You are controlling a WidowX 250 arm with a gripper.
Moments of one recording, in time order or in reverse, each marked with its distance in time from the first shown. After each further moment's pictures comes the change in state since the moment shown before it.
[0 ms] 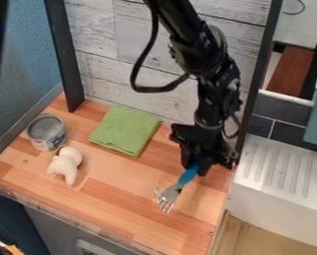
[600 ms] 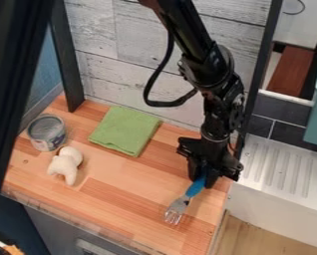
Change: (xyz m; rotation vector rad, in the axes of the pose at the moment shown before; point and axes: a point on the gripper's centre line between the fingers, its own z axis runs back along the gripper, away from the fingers) arm 0.001 -0.015 -0.025 -0.035 0.038 -0.006
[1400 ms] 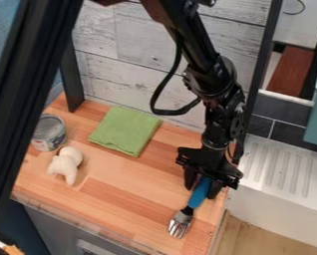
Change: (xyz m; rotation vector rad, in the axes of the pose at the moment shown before) arm -0.006 -0.003 -0.016 -0.002 0.077 0.062
